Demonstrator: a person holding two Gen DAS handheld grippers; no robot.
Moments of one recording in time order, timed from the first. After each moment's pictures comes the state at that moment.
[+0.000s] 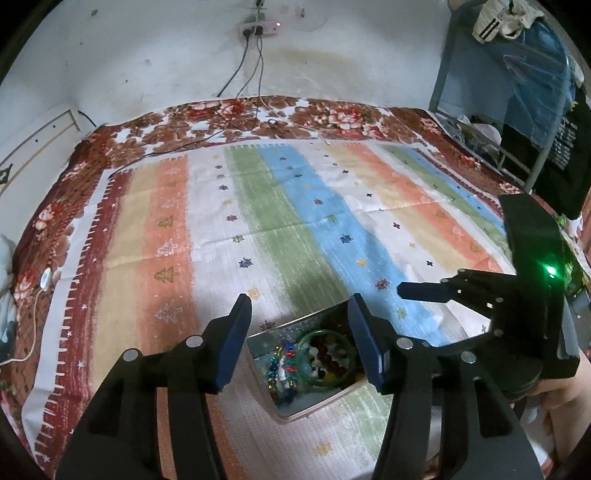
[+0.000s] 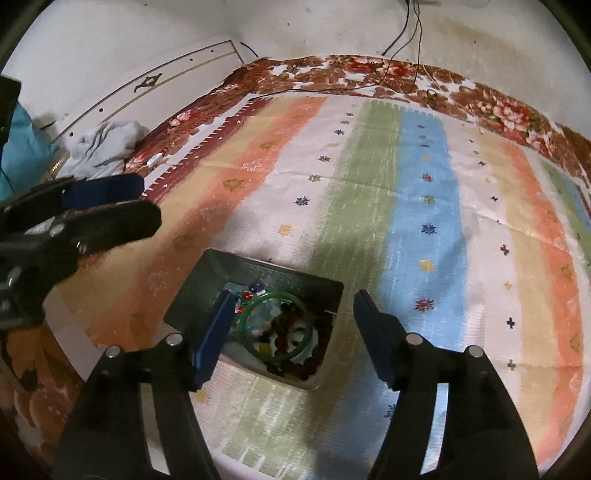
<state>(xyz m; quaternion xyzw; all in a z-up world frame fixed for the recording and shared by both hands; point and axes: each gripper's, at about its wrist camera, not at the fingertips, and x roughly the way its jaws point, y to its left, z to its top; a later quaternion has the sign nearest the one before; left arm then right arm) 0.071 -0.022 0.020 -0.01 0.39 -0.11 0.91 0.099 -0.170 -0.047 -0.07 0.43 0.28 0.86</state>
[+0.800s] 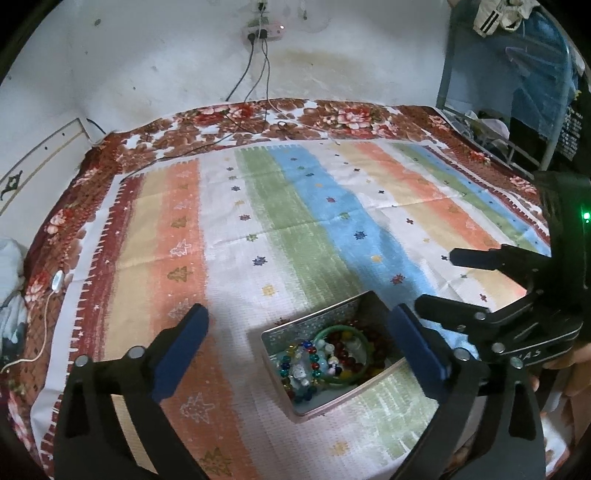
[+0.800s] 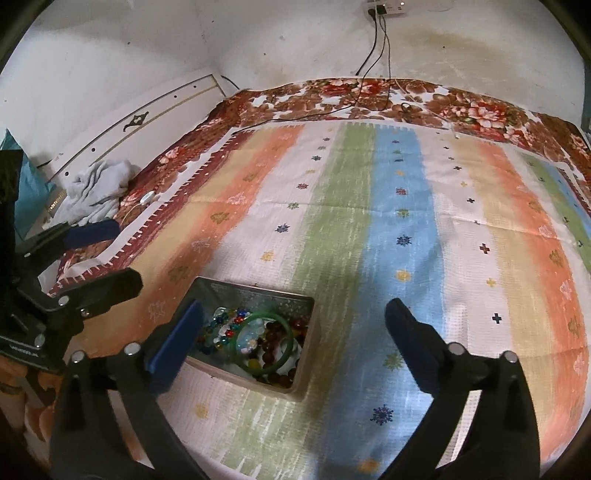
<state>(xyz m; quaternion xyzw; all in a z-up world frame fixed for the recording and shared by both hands) 0.065 -0.019 0.013 0.02 0.38 -0.09 0.92 0.098 -0.204 -0.034 -0.01 0.40 0.26 0.88</state>
